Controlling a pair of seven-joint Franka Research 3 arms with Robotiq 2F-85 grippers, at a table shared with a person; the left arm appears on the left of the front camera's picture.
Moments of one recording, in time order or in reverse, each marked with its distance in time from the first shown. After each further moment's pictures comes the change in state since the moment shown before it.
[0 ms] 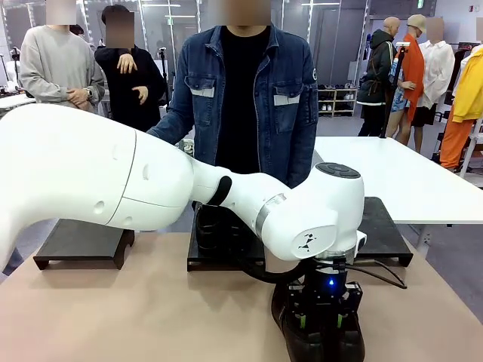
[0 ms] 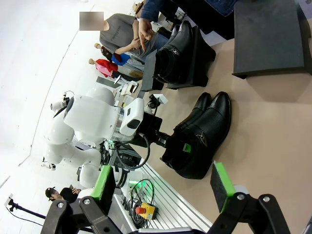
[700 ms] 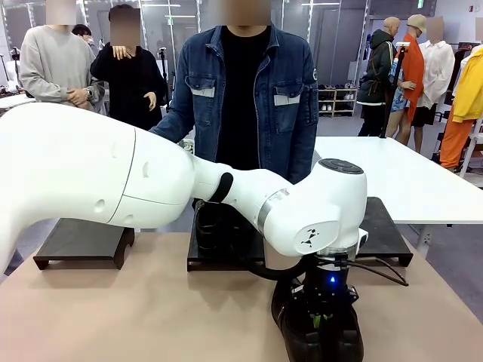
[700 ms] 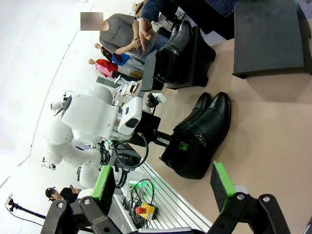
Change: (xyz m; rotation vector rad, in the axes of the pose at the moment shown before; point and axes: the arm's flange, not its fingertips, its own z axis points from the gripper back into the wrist) left arm 0.001 -0.002 0.006 0.013 0.005 0.002; right arm 0.000 0.000 0.000 0.000 0.000 0.000
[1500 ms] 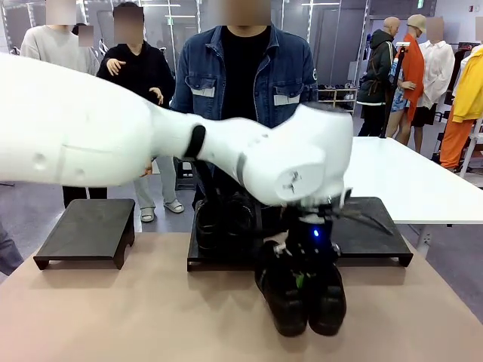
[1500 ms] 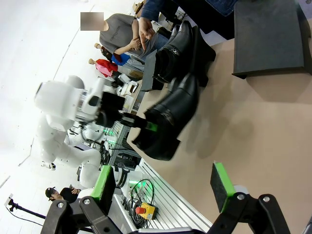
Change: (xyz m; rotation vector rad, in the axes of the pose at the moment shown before) left arm 0.015 0.042 0.102 0.017 -0.047 0.053; right arm 0.000 0.000 0.000 0.000 0.000 0.000
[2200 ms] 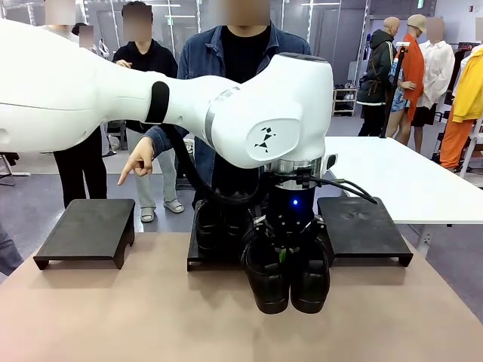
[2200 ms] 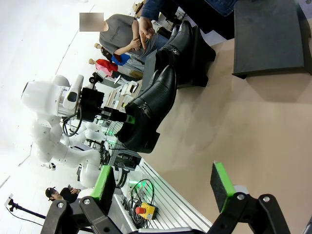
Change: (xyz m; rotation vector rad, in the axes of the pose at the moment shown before) left arm -0.003 0.031 0.047 -0.005 -0.029 -0.021; right arm 0.000 0.000 0.000 0.000 0.000 0.000
